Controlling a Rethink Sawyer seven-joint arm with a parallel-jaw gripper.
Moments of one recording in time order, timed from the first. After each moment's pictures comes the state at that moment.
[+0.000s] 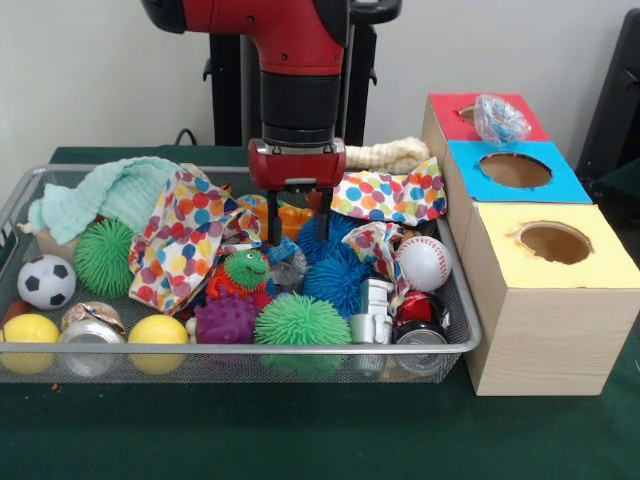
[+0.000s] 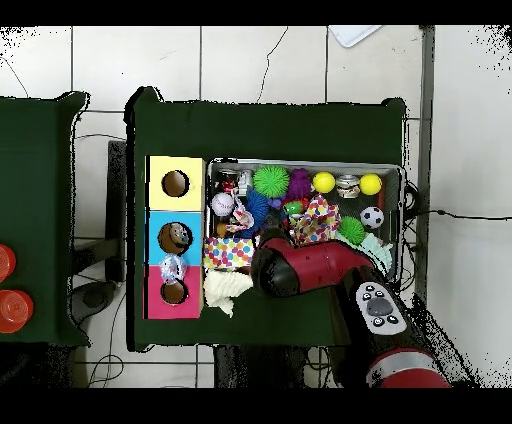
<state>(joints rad) -0.43 -0.58 0.15 1.80 -0.60 0.11 1.74</state>
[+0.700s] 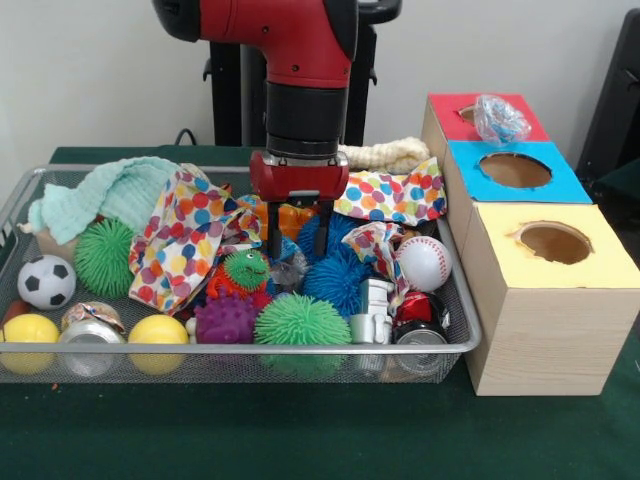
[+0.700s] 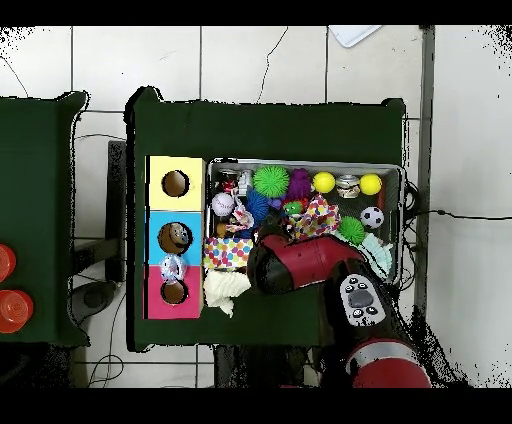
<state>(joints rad) -0.35 -0.54 0.08 1.74 -0.65 0.07 1.74</state>
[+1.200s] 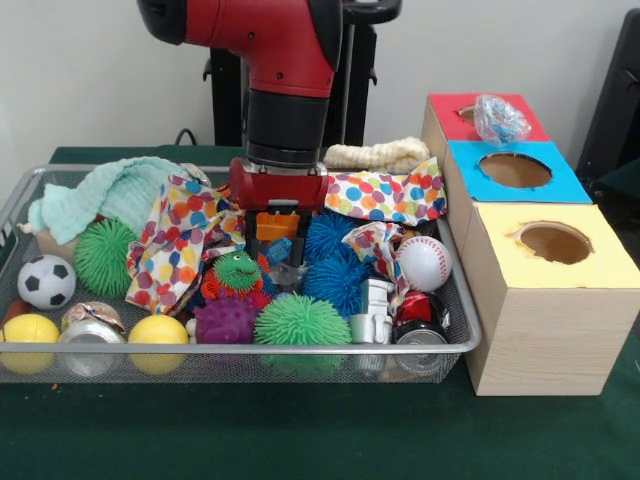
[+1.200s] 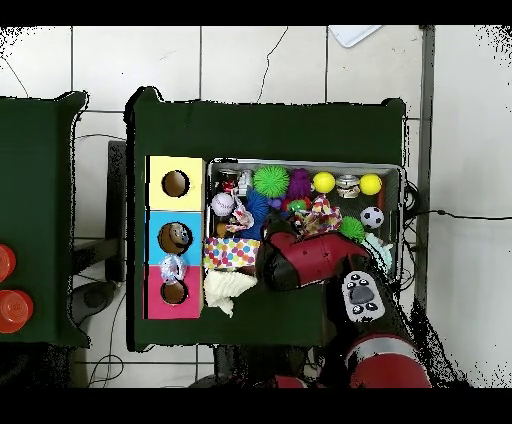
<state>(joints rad) -0.34 -0.51 0.04 1.68 -0.69 0.04 1.74</state>
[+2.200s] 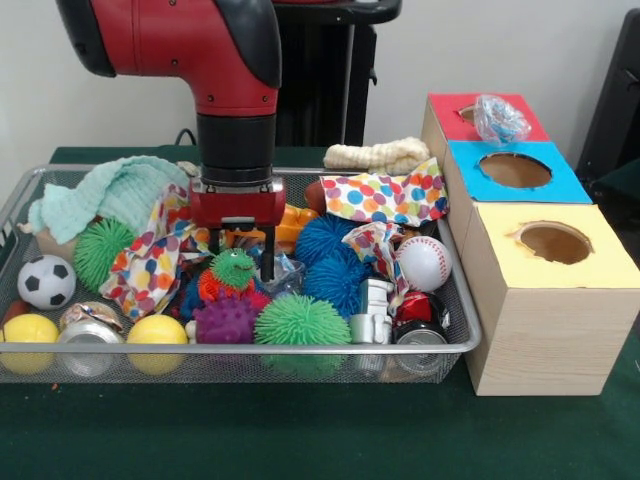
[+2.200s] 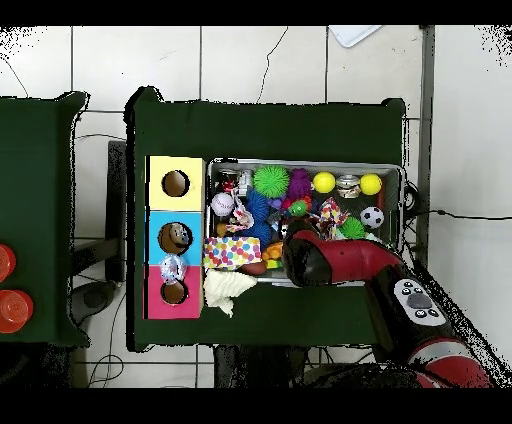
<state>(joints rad) -0.59 -0.47 0.21 1.72 -0.62 0.06 1.74</state>
